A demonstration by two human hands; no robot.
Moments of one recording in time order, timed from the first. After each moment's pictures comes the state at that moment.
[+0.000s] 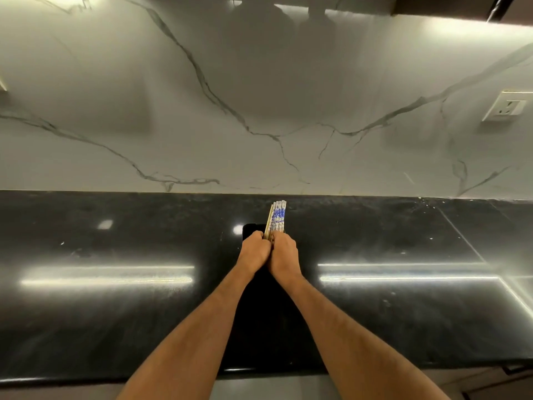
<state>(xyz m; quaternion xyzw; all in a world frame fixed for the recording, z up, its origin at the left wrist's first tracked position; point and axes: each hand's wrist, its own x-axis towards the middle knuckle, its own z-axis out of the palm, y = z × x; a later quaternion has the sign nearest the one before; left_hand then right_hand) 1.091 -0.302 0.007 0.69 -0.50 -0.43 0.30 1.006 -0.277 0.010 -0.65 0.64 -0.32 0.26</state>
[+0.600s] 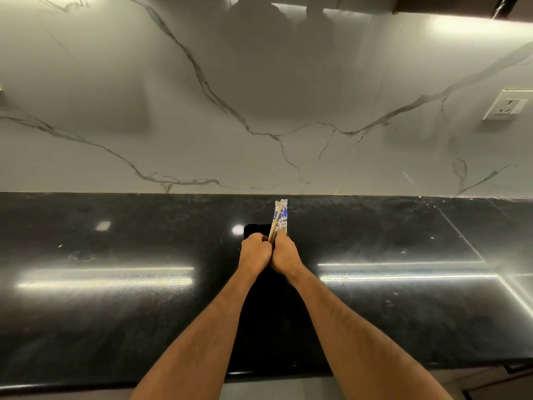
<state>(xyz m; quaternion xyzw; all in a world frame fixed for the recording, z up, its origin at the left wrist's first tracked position) 1.093 -0.300 0.007 0.71 -0.51 -0.38 0.31 1.006 -0.291 0.018 -0.58 0.67 -0.28 0.37</state>
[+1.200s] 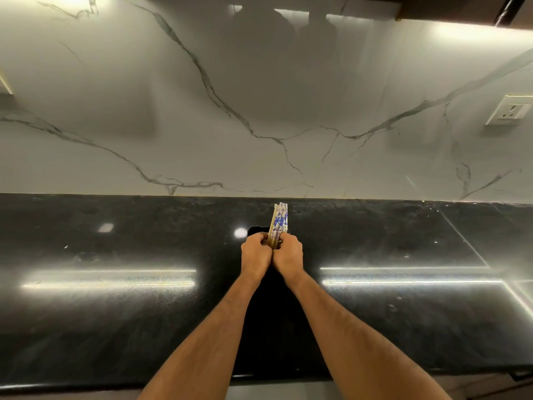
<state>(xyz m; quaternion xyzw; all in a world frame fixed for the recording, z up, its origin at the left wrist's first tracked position) 1.096 -0.294 0.006 0.68 -0.50 -0.36 0.39 1.011 -0.296 0.016 -0.57 0.70 -0.29 0.31</state>
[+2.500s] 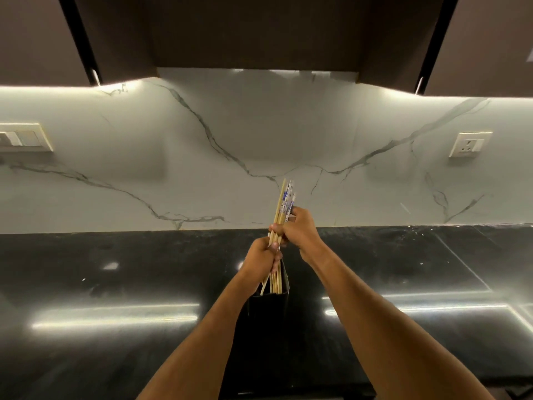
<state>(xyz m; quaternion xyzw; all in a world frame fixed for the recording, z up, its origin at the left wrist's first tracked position) 1.086 -0.238 0.115 0.50 -0.55 -0.50 0.44 0.969 -0.286 0.161 -0.55 0.55 -0.46 0.42</state>
